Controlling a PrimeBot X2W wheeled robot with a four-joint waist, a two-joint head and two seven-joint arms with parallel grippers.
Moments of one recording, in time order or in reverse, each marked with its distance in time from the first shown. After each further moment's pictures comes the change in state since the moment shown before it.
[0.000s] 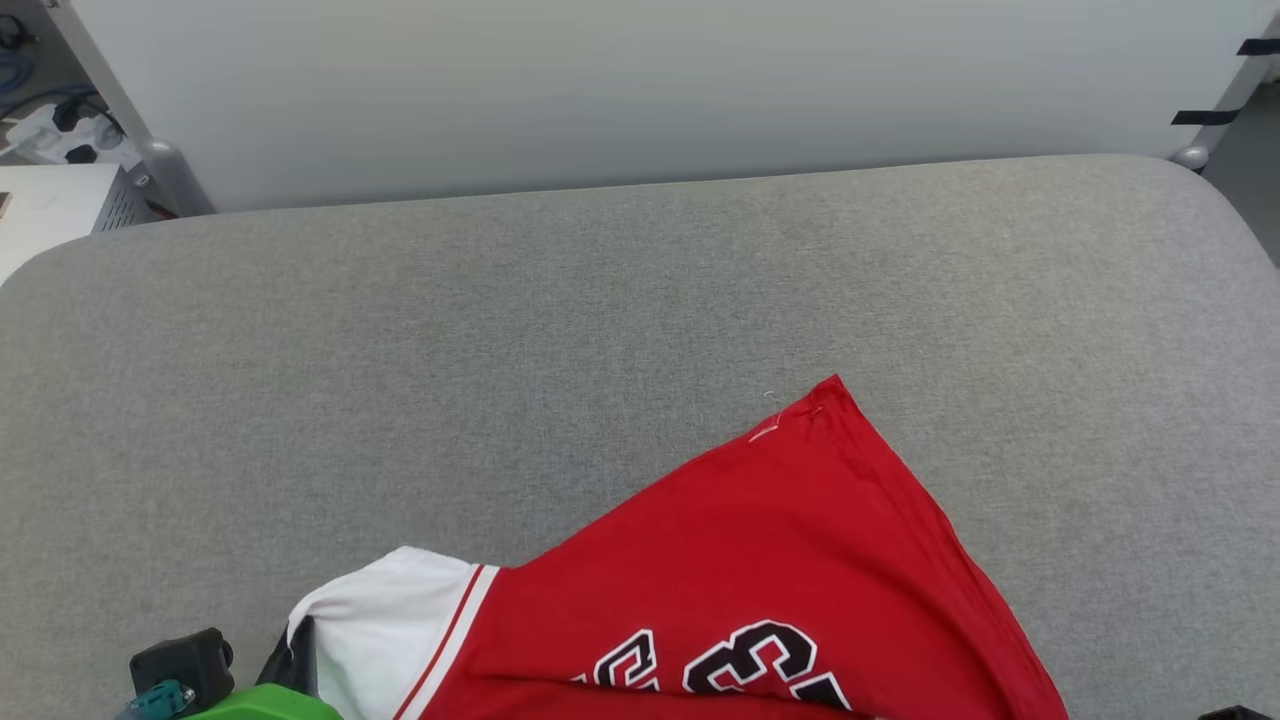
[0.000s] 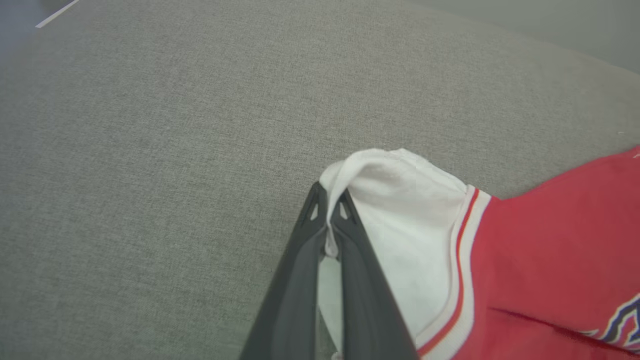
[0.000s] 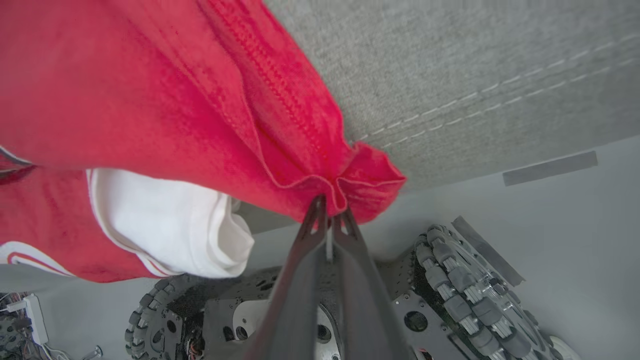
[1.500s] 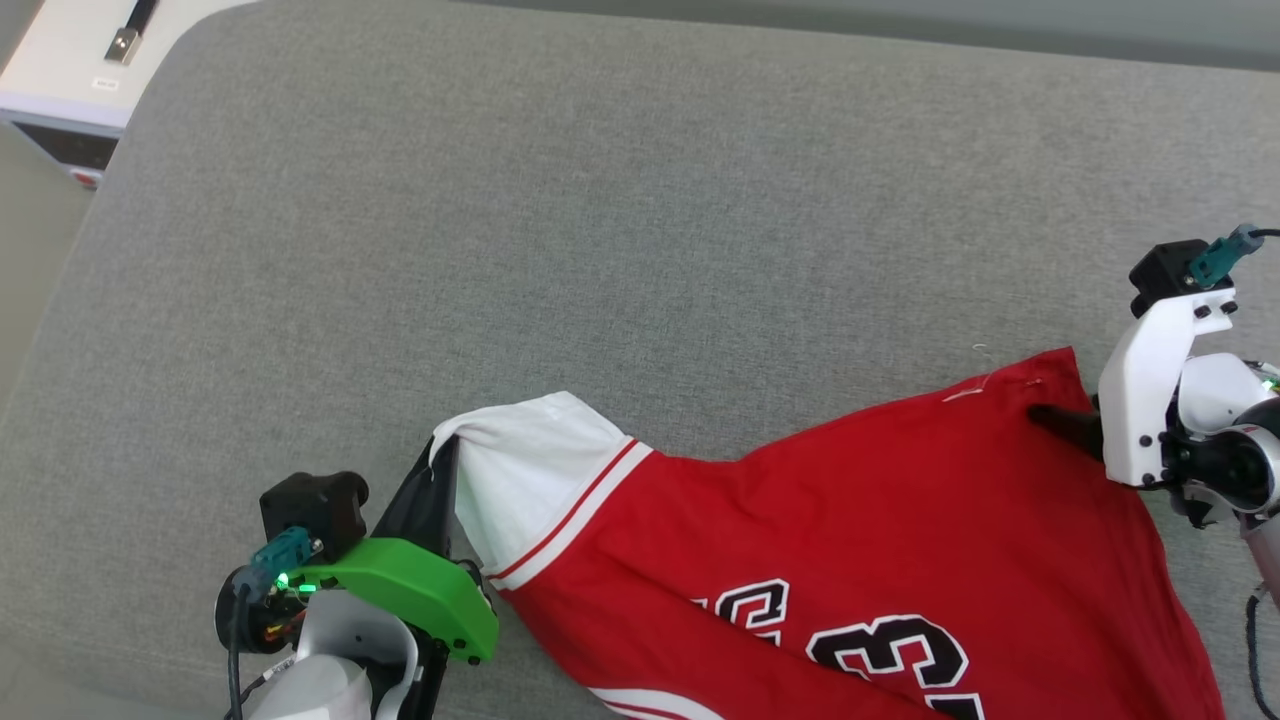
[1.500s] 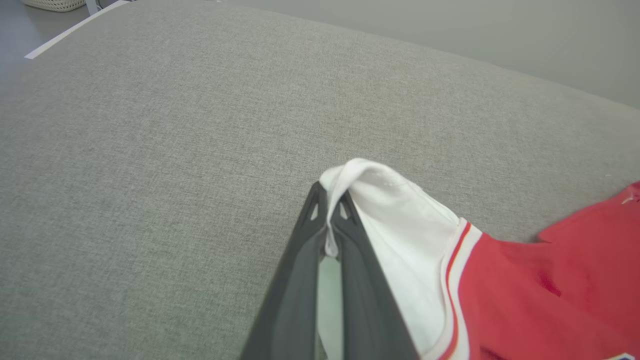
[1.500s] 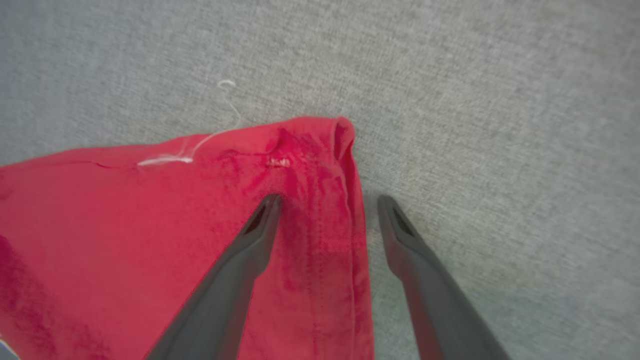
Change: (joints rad) left arm -0.285 -0.076 -0.164 -0.036 0.081 -0.060 -0.014; right arm -0.889 -0.389 0.546 0.387 0.145 0.000 0.179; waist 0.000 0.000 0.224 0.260
